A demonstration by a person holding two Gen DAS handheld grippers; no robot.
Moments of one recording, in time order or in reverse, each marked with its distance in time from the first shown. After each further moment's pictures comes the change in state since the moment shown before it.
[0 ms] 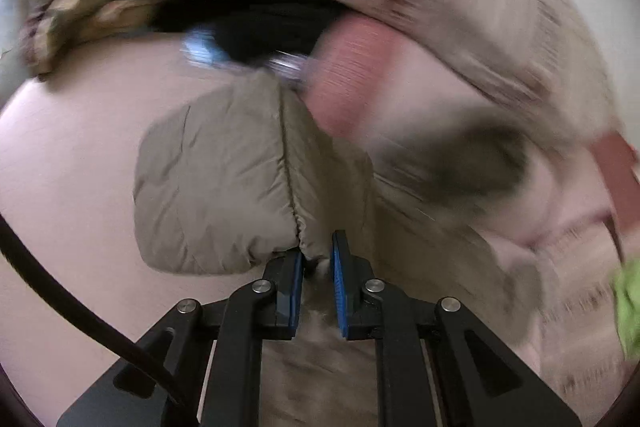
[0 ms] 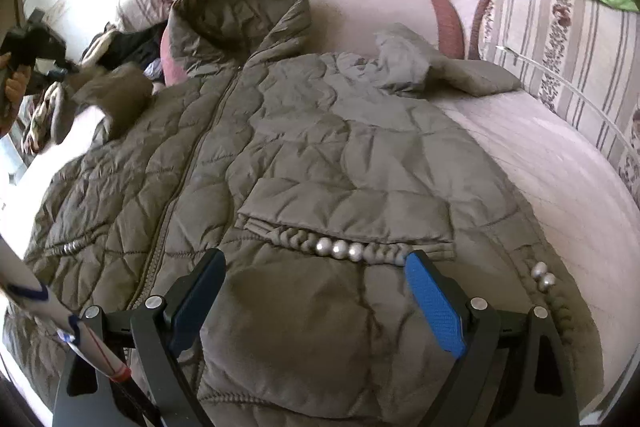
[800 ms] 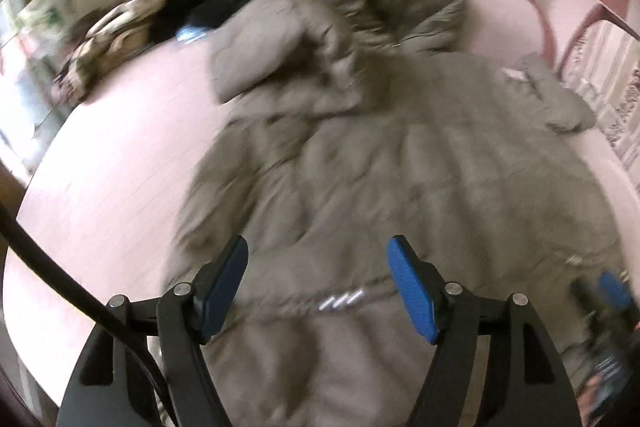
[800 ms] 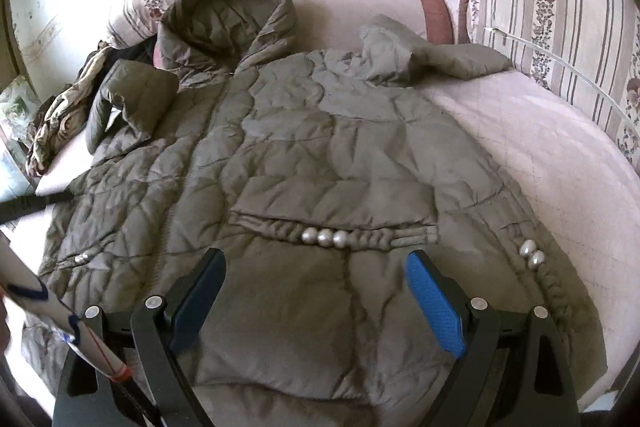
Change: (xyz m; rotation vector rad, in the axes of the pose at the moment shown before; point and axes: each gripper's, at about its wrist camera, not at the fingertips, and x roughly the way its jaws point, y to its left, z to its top) left arm -0.046 -0.018 -0.249 0.369 -0.030 0.313; right arm -0.009 -0.008 0.001 0.063 0.018 0.046
